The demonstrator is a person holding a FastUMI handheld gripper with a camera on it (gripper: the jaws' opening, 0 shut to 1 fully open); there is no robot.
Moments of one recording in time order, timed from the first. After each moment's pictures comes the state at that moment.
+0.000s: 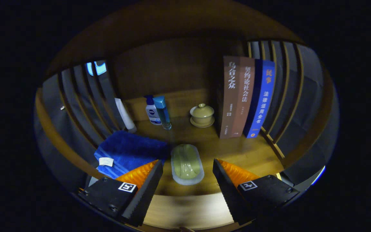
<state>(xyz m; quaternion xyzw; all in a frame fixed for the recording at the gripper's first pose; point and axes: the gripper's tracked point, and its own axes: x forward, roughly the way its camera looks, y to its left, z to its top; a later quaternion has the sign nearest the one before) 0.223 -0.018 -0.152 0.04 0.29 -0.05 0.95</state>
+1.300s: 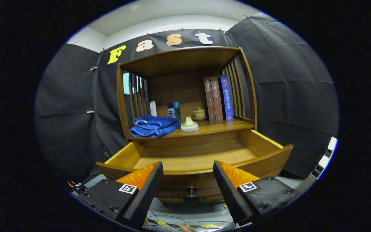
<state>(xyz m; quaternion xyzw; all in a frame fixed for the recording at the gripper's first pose) -0.054 -0.001 -0.253 0.04 0.10 -0.03 0.99</state>
